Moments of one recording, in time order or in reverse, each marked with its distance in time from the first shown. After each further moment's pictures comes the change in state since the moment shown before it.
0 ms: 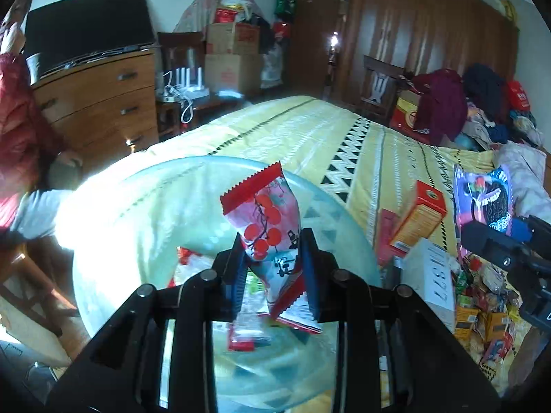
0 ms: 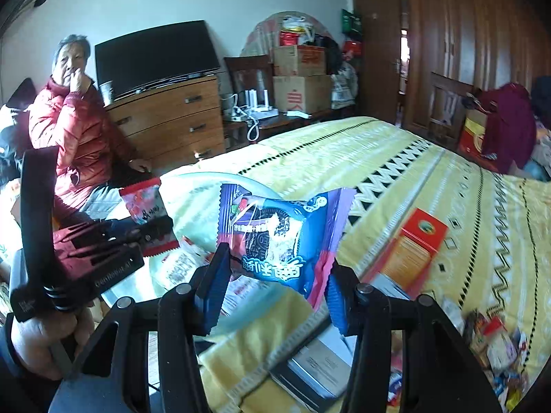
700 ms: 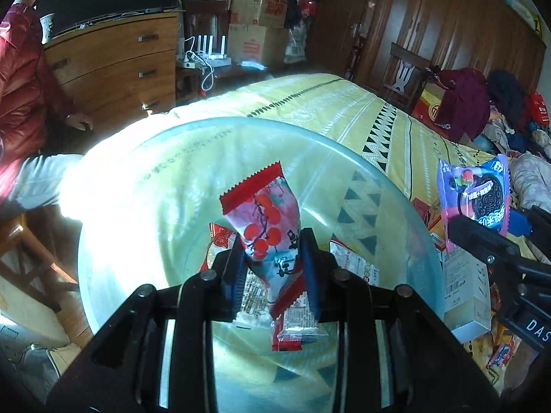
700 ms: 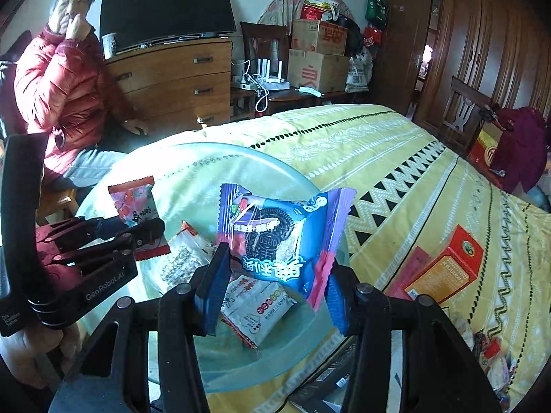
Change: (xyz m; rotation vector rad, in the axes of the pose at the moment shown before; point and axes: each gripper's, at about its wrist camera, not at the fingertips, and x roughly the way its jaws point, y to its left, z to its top) left arm 0.024 0.059 -0.015 -0.076 0.099 0.022; right arm 0.084 0.048 0.004 -0.128 0.120 -0.087
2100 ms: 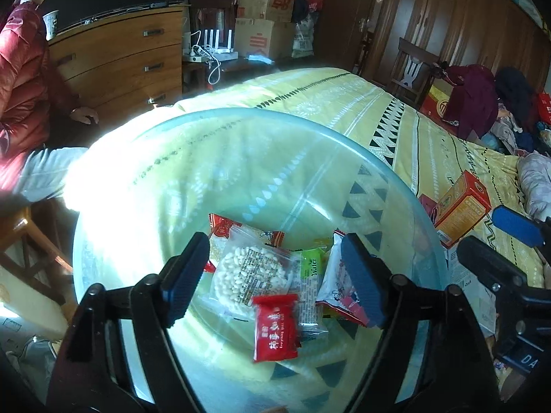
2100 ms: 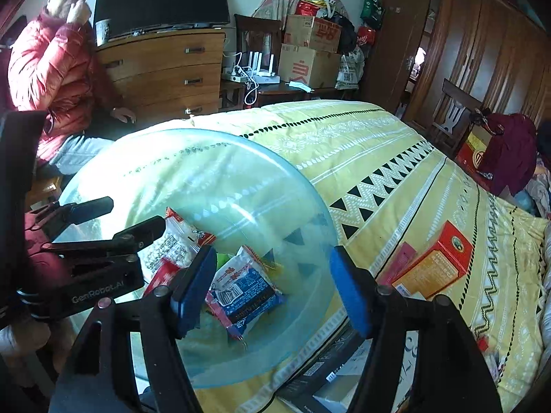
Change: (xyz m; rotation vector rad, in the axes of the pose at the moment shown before) left arm 0.006 0.000 0.008 -0.006 0.030 0.032; right arm -0.008 -0.007 -0.017 0.037 0.005 -0.031
